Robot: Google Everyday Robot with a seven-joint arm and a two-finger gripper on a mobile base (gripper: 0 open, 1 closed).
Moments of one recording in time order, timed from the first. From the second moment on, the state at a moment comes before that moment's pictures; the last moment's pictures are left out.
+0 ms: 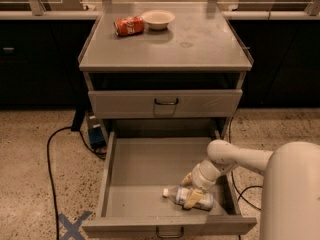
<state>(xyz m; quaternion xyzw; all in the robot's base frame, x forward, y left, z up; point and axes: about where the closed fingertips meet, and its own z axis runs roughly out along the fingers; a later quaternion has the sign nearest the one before) 0.519 -0.118 0.361 -0.68 0.69 0.23 0.12</state>
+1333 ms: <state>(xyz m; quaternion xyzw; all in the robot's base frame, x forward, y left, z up) 0.525 -0.135 0.499 -0.68 0.64 0.27 0.22</state>
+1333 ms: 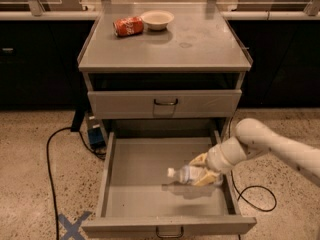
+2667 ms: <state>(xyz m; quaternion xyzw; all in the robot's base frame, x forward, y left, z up) 0.555 -0.142 0.654 -0.72 0.57 0.28 0.30</state>
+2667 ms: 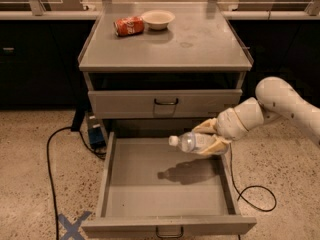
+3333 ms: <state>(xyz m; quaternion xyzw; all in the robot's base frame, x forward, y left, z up) 0.575 -0.118 0.813 -0.75 0.52 0.25 0.32</state>
